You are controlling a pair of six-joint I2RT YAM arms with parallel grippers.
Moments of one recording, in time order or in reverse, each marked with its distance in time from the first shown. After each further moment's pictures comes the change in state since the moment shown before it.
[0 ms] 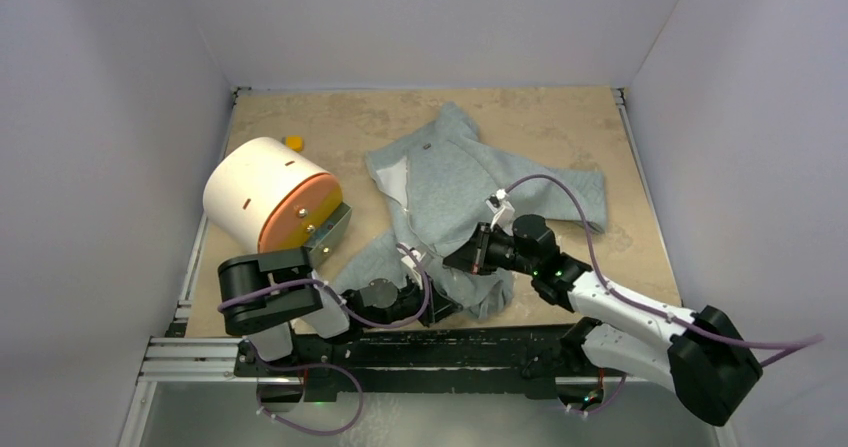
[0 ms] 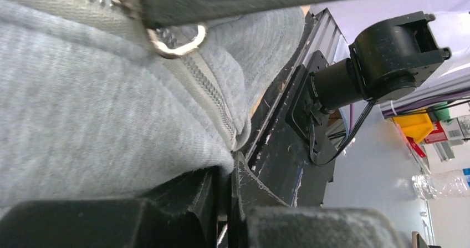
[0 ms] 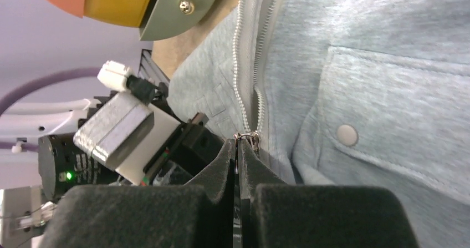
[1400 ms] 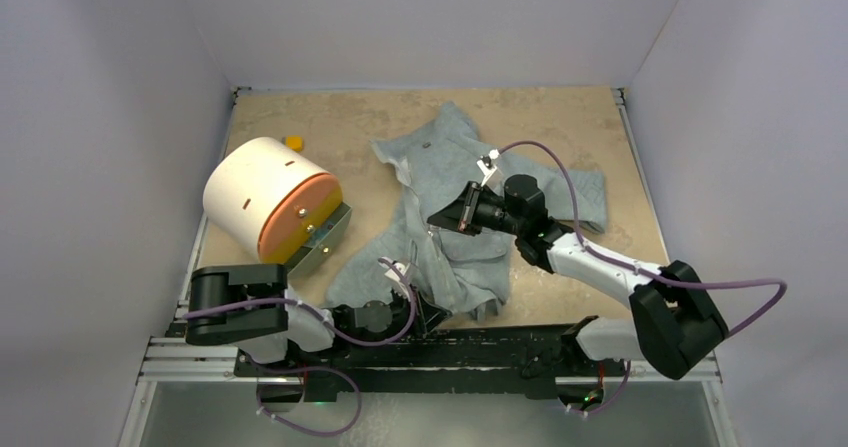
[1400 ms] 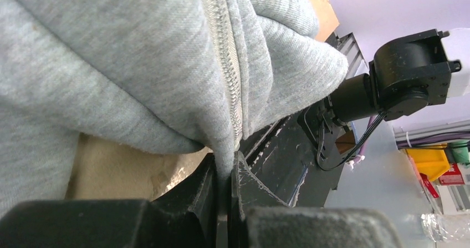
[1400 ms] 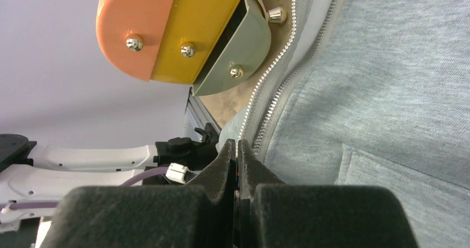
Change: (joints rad) left arm -0.186 -0.158 -0.076 -0.145 -0.341 -0.113; right arm -0.109 0.314 0.244 0.192 -0.140 0.153
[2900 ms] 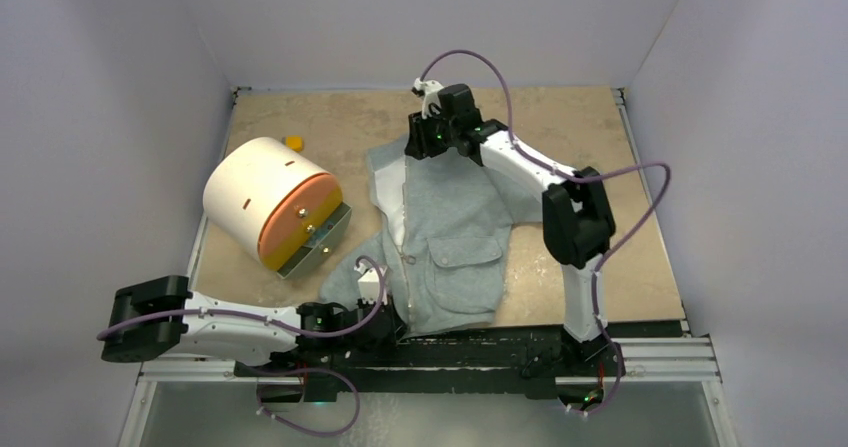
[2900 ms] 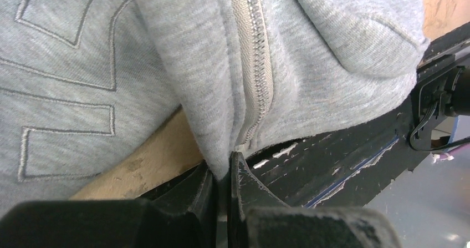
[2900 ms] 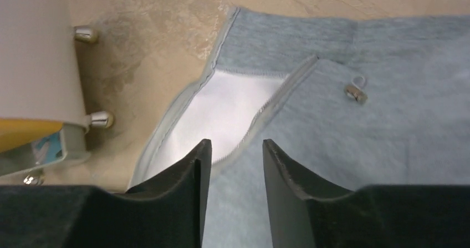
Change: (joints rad) left arm -0.036 -0.492 0.076 -1.108 -0.091 -0.332; right arm -0.033 0.681 1.012 -0.647 0.236 -0.853
